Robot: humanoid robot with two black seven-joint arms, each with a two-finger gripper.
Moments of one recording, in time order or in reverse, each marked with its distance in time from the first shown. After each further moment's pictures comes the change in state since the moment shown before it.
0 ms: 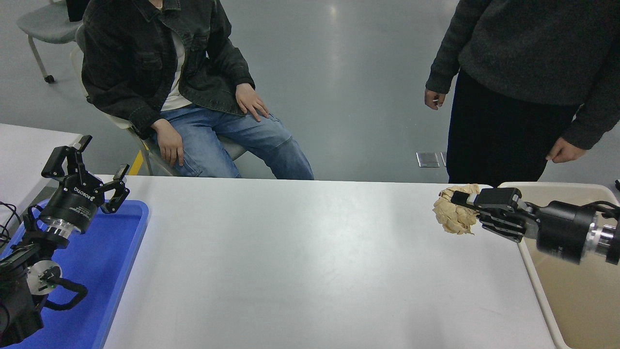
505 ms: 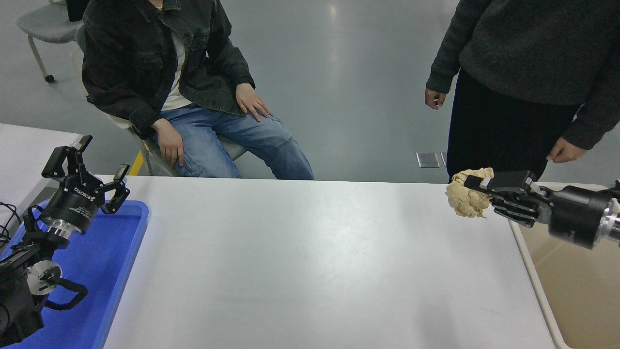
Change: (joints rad) left arm 0.000 0.000 0.000 0.000 0.000 -0.001 0.000; right arm 0.041 -0.002 0.004 -0.139 0.023 0.000 -0.008
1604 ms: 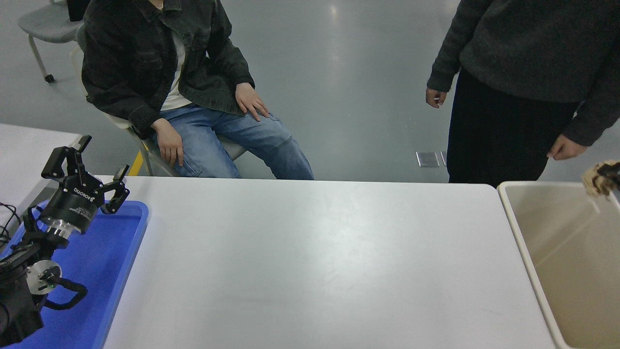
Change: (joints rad) left arm 0.000 0.001 0.000 0.000 0.000 0.001 0.000; right arm 0.009 0.409 -0.268 -1.050 0.005 -0.215 -0.011
